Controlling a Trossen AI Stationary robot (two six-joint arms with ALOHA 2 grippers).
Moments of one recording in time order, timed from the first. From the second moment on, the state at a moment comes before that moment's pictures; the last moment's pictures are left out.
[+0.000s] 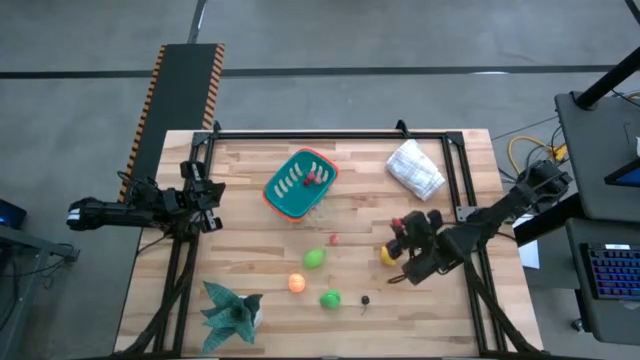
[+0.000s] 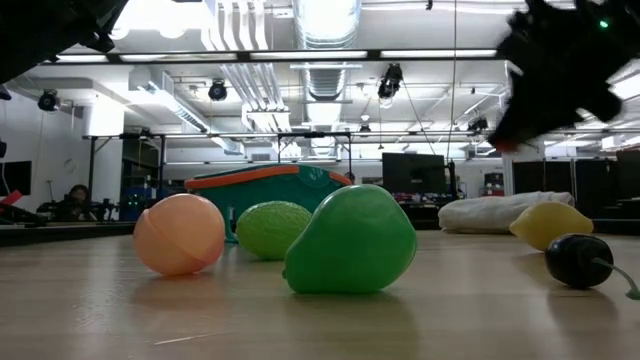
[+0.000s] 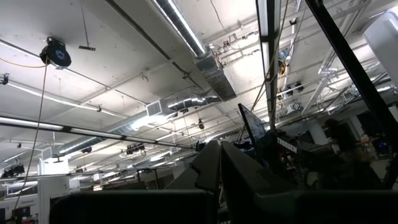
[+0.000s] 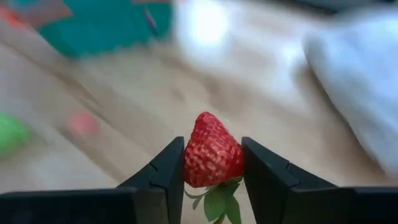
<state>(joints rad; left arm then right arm) -0.01 0.20 0.01 0.82 -0.13 0.45 0.56 1.38 0.78 -0.82 0.92 1.47</state>
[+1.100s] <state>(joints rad) -0.01 0.19 0.01 0.83 -0.12 0.45 -0.21 1.74 1.22 -0.07 0.17 0.23</state>
